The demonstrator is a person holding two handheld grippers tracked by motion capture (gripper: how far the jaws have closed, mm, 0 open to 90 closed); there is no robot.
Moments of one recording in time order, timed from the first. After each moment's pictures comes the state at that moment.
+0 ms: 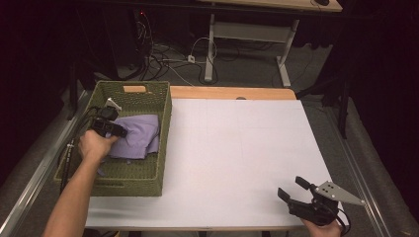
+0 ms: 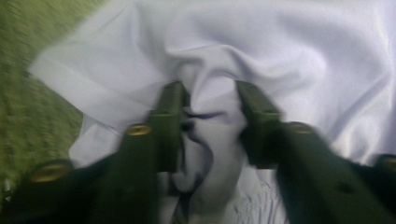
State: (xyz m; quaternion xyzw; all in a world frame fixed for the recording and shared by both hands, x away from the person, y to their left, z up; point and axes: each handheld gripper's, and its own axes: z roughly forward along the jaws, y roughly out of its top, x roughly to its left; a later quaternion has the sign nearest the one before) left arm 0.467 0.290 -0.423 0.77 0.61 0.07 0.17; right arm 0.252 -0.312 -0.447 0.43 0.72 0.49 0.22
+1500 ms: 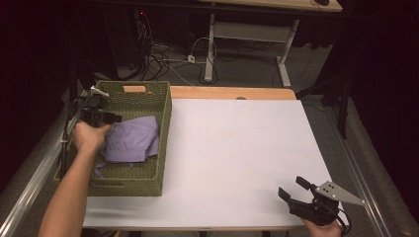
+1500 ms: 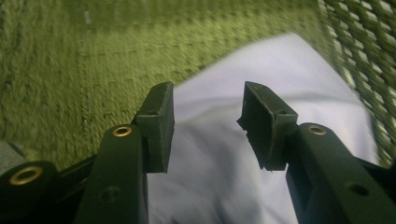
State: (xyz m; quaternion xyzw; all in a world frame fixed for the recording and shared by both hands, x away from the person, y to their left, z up) left arm 0.477 0.316 -0.402 0.71 0.64 0.13 0.26; right arm 0.252 -0.313 -0.447 0.44 0.72 0.49 0.23
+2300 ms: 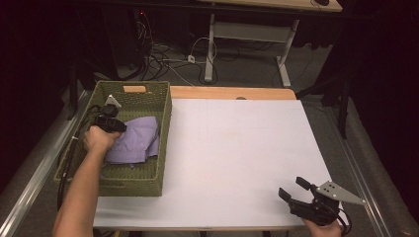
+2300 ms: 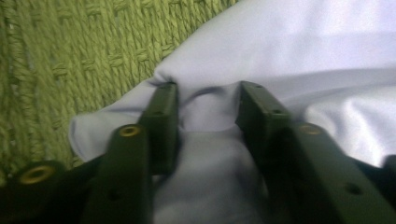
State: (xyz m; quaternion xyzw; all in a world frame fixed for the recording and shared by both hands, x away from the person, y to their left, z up) left arm 0.501 0.300 -0.447 0.74 0.66 0.06 0.14; right arm 0.253 -0.315 -0.448 0.44 0.72 0.49 0.22
